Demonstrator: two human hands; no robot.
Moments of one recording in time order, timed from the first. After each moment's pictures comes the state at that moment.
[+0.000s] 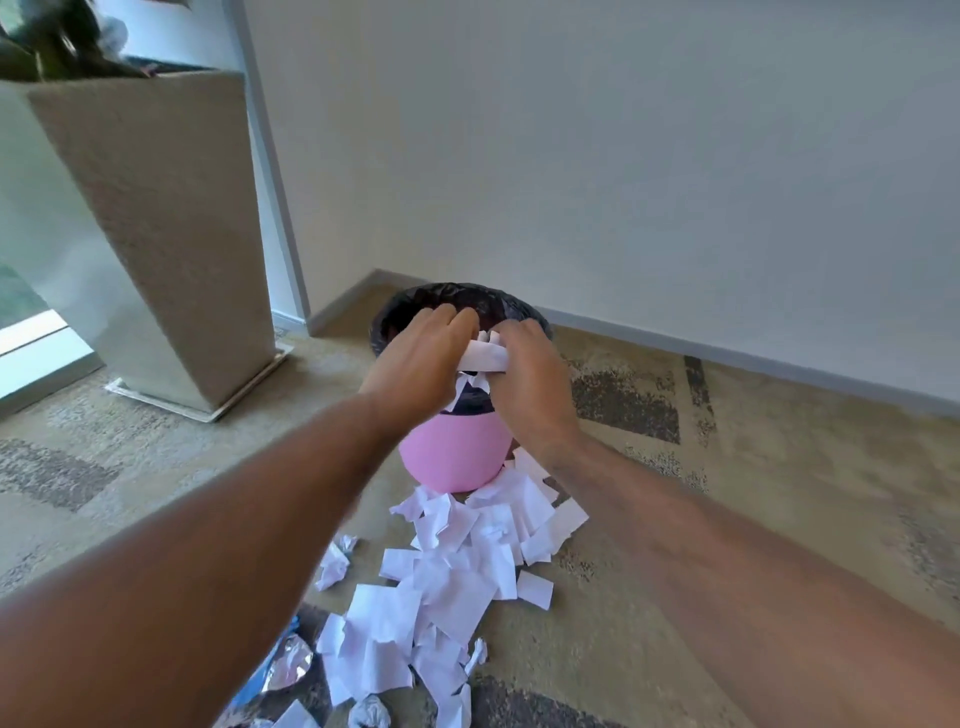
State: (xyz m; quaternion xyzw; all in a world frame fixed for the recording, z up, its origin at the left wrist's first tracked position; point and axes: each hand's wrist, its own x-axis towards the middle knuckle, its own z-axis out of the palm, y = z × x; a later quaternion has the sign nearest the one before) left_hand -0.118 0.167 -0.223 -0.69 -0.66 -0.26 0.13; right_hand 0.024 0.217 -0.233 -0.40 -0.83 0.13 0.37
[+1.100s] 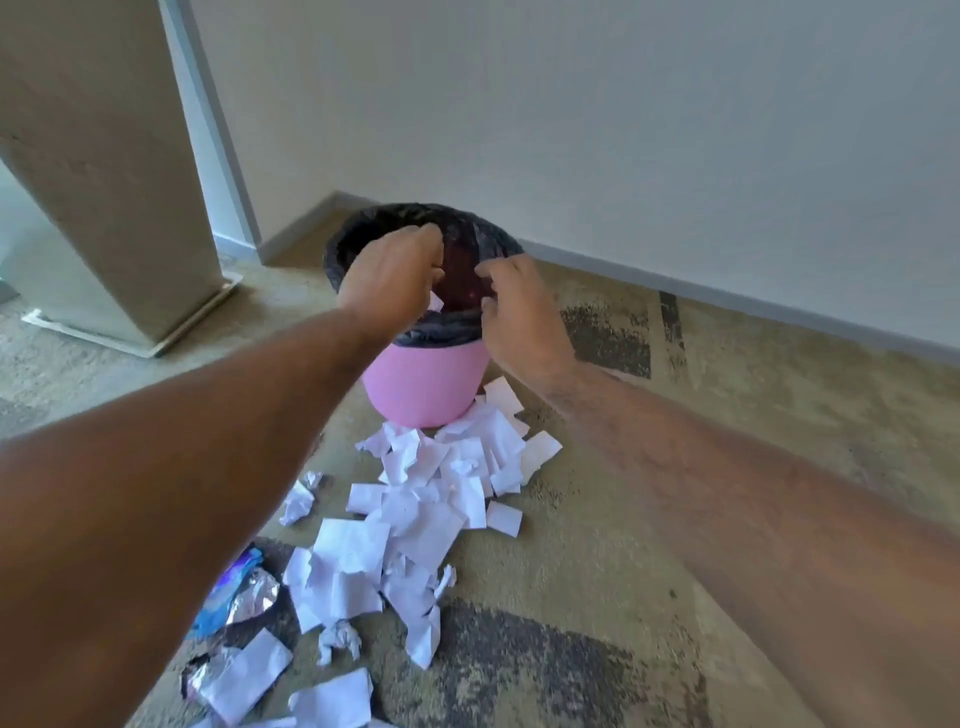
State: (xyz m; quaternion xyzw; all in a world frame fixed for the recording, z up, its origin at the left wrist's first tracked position) left_hand -0.115 0.200 -0.237 -0.63 -0.73 -0.25 0.07; right_hand 0.046 0.246 -0.263 -0.40 -0.86 0.12 0.30
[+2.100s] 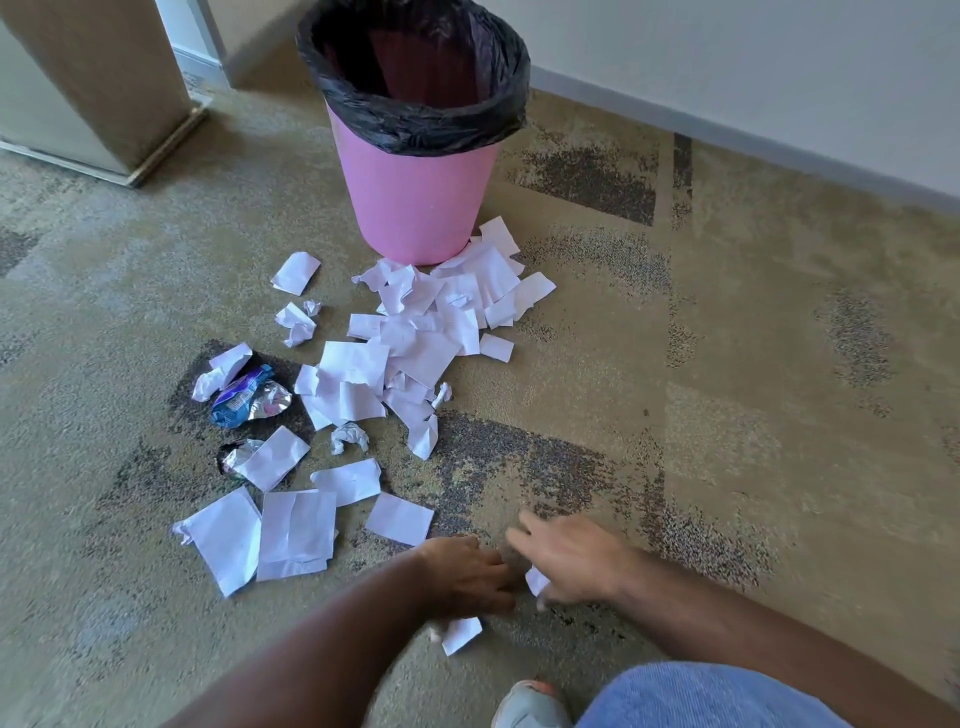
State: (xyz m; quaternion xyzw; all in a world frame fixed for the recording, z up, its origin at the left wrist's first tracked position) left_hand 0.098 -0.099 -0.463 -0.93 -0.25 0.22 -0.18; right_hand 0.265 -0.025 -0.443 -0.22 -0.89 0.15 -0.36
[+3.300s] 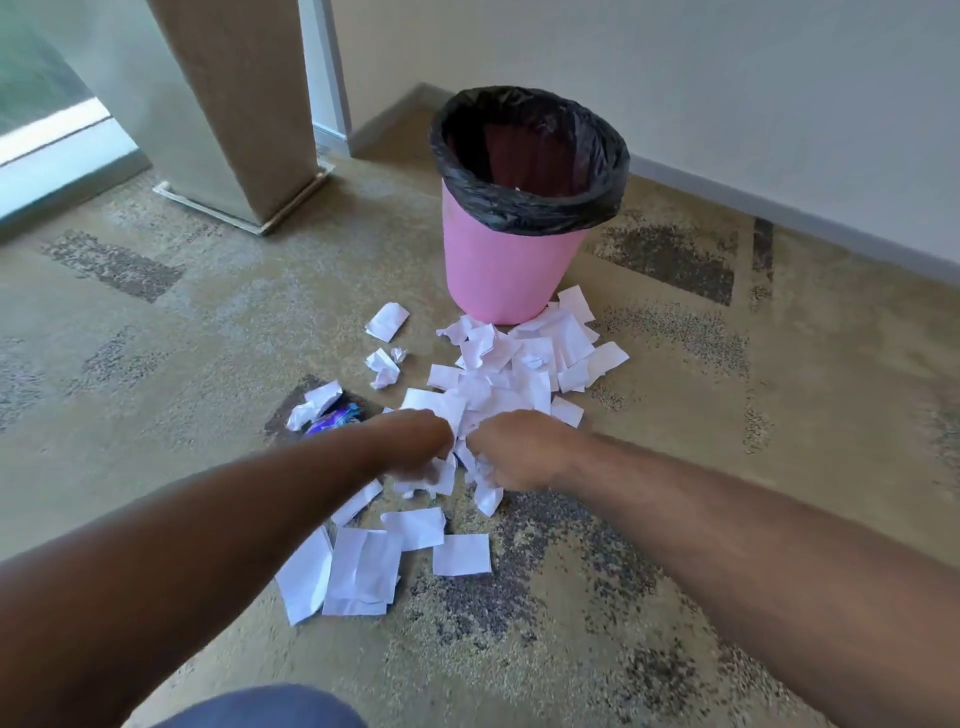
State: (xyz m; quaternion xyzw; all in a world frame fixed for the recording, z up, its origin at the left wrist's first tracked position) left_hand -0.089 -0.018 -0.394 -0.70 -0.65 0.14 -0.27; right_hand 0.069 0.058 -0.352 -0.17 -0.95 0.09 -0.26
